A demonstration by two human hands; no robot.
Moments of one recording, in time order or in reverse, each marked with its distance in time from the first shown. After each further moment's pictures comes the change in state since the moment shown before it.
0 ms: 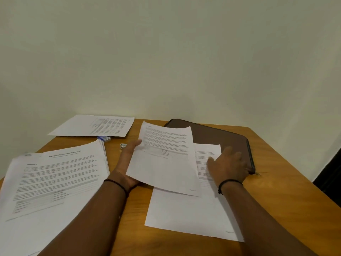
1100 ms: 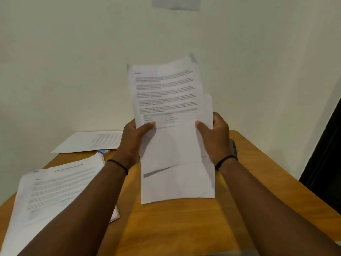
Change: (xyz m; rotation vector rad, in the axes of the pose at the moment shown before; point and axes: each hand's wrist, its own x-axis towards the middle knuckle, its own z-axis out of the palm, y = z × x) left_hand -0.031 0.021 0.098 0.569 -0.083 0.748; right_hand 0.001 -0.014 -0.093 1.303 0.078 -0.420
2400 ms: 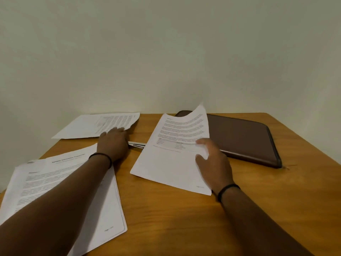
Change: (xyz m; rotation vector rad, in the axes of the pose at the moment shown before) left_hand 0.073 -0.098 -0.157 1.896 -0.133 -0.038; right_hand -0.050 0.121 0.060 -0.489 -0.261 0.168
